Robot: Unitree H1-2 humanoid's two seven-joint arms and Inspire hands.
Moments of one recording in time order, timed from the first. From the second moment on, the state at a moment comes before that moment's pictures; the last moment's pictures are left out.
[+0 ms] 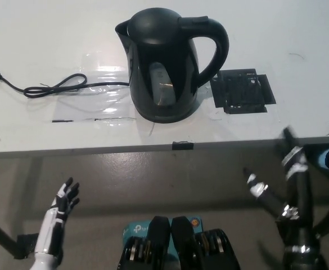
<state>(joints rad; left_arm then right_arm) -0.01 0.13 0.01 0.23 -0.01 -0.33 -0.04 -0.14 0.01 0.04 -0.01 -0.19 -0.38 -0.24</state>
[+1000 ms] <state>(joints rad) 0.02 0.12 0.00 0.21 0.00 -0.34 -0.04 -0.90 -0.09 0.08 0.59 -0.27 -0.02 -0.13</state>
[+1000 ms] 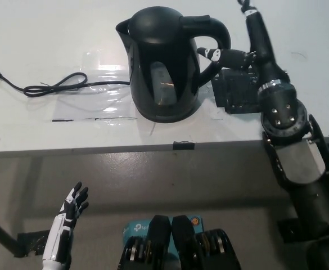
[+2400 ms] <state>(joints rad) -0.01 0.13 0.01 0.21 -0.03 -0.35 -0.08 -1.21 0.01 0.18 1.27 -0.36 -0.26 -0.57</state>
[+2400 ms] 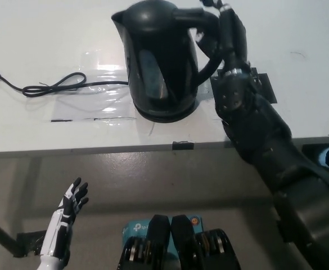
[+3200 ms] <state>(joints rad) -0.01 0.14 0.02 0.21 -0.06 -0.36 -0.09 -1.22 0.00 0.00 1.11 -0.29 -0.37 -0.70</state>
